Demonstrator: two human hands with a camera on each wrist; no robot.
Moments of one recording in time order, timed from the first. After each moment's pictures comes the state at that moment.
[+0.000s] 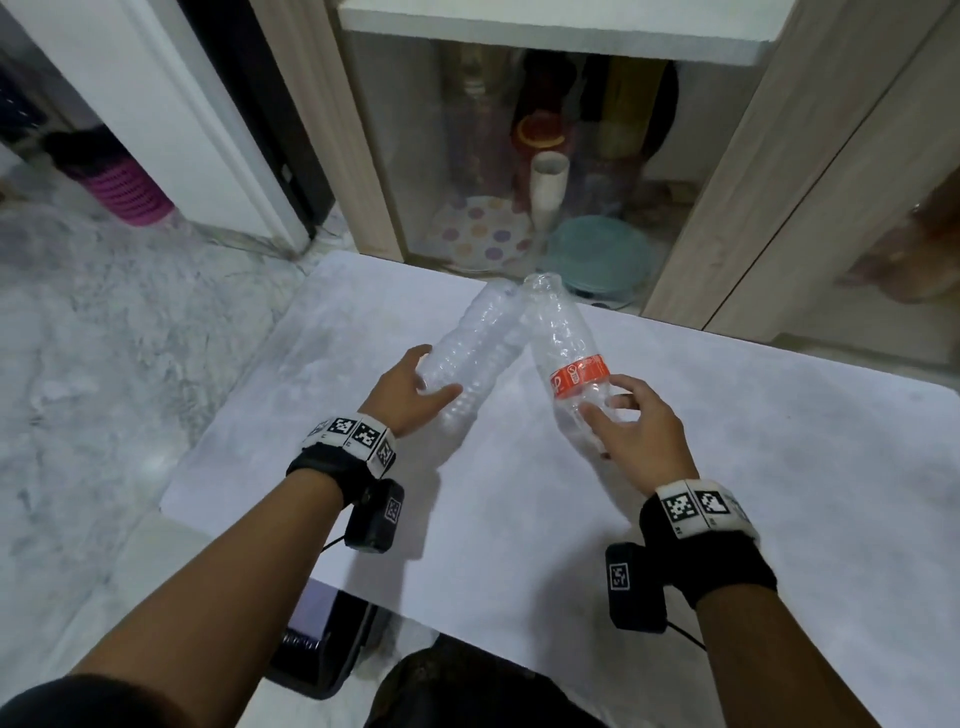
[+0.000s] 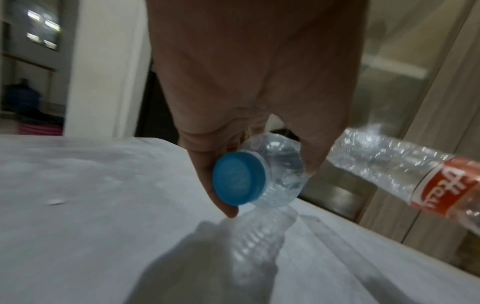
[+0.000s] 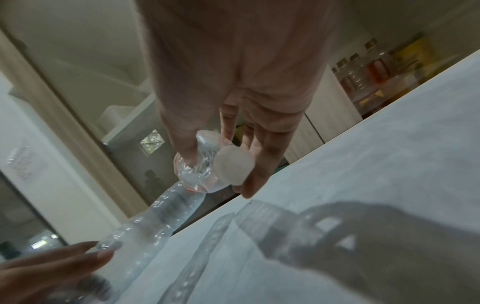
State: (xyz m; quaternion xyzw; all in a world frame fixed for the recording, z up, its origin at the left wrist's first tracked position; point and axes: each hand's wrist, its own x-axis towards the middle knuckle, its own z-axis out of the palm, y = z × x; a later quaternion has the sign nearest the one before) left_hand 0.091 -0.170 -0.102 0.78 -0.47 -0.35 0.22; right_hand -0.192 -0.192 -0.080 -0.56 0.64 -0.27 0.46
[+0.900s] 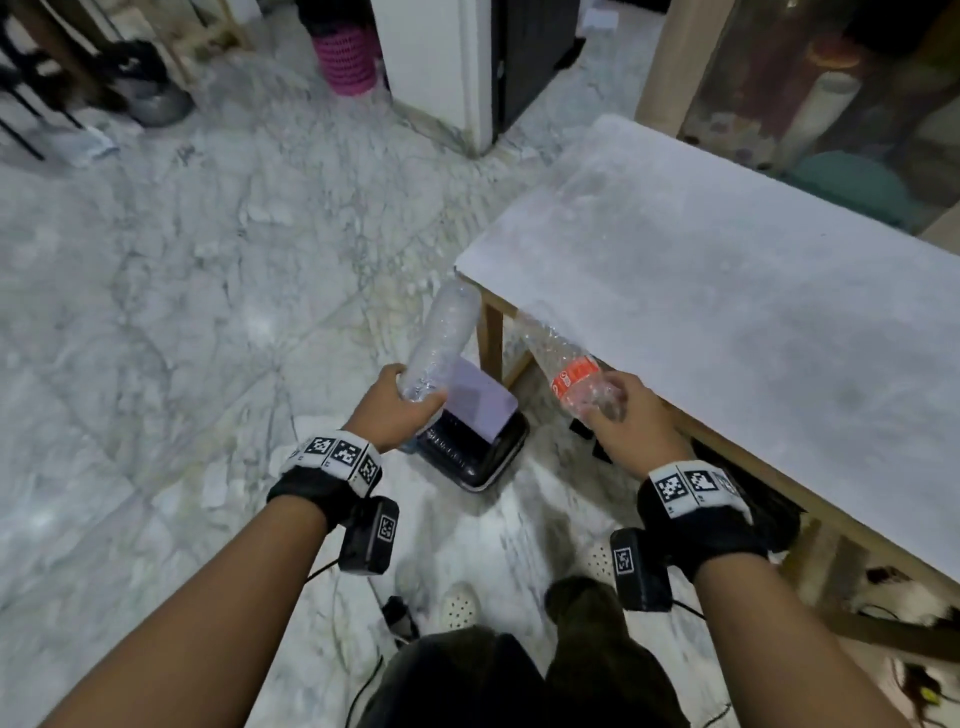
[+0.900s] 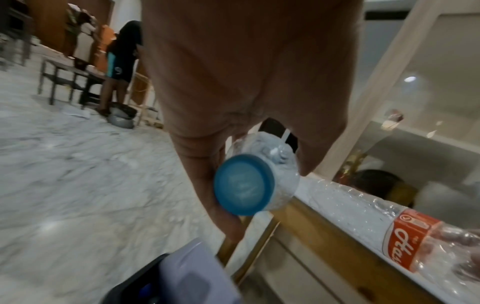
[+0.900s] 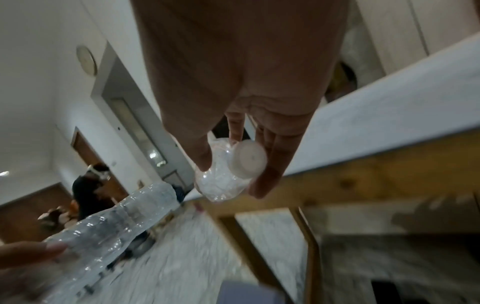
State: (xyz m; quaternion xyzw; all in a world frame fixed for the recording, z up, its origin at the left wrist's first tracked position) left_hand 0.228 0.283 -0.110 0.83 -0.21 -0.40 0.33; right_hand -0.007 0.131 -0.105 -0.73 0.51 -0.07 0.45
